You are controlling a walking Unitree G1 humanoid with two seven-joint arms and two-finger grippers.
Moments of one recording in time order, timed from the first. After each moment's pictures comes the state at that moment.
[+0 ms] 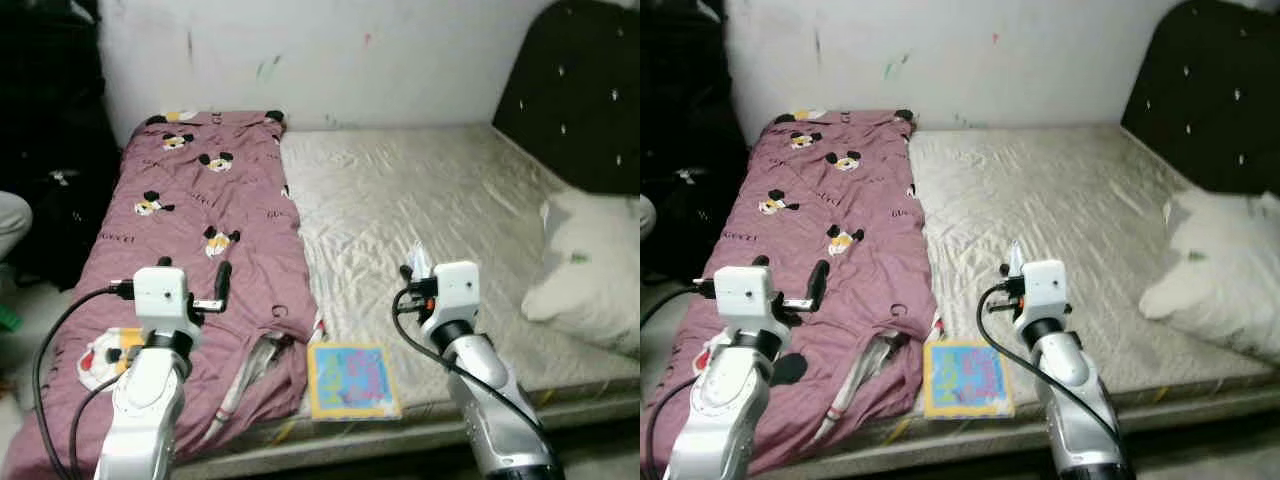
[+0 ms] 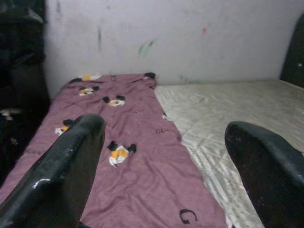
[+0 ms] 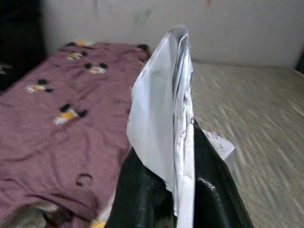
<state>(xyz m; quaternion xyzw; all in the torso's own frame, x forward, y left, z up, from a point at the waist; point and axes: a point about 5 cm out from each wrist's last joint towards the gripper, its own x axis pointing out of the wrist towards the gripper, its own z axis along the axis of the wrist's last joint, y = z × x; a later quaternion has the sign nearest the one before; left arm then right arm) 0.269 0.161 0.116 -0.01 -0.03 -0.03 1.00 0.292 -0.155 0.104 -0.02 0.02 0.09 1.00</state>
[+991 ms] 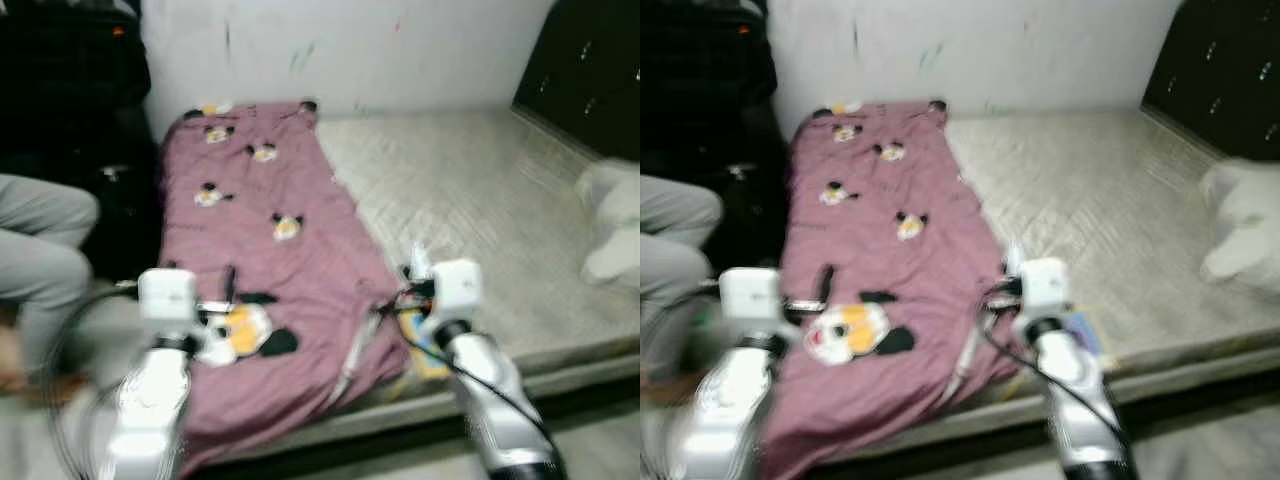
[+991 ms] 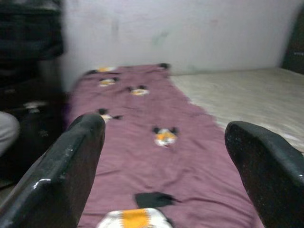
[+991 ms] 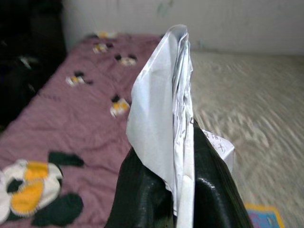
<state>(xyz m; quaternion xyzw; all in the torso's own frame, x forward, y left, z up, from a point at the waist) 0.269 0.157 0.113 -0.01 -0.03 -0.04 1.00 0.294 -0.153 0.099 -0.02 0.03 0.09 1.00</state>
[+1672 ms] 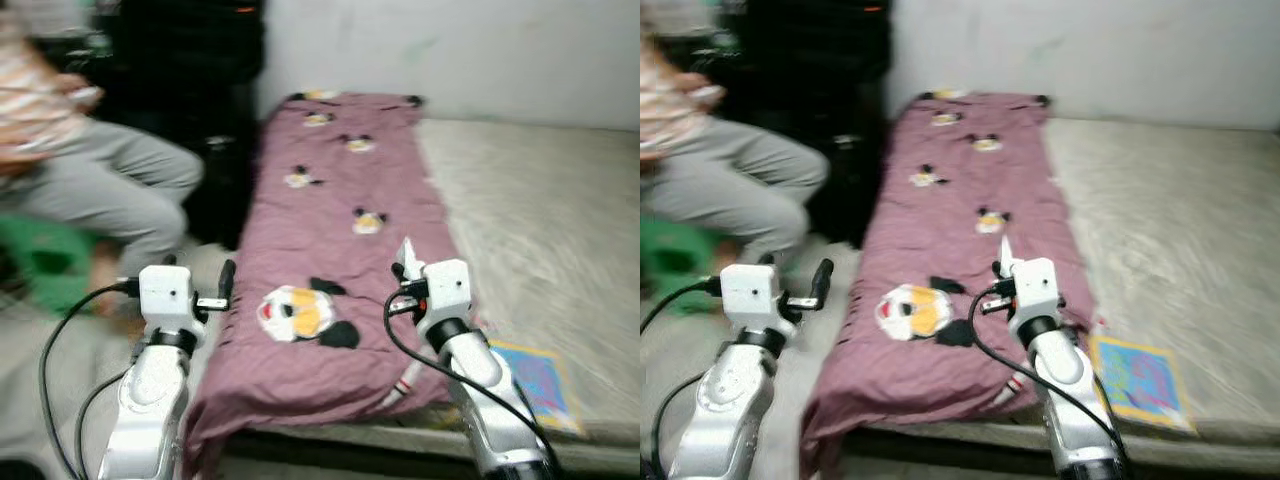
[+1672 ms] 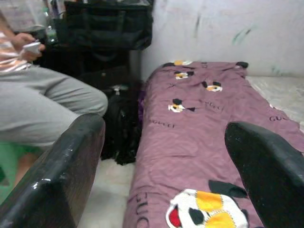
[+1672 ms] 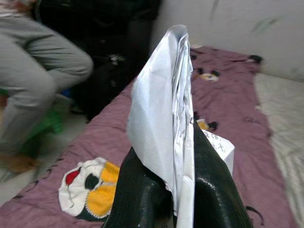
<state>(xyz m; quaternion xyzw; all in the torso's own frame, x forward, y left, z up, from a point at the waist) 0.271 0.163 0.115 0.00 -0.03 -0.03 1.00 0.295 -0.145 0.104 -0.05 0.01 0.12 0.99</state>
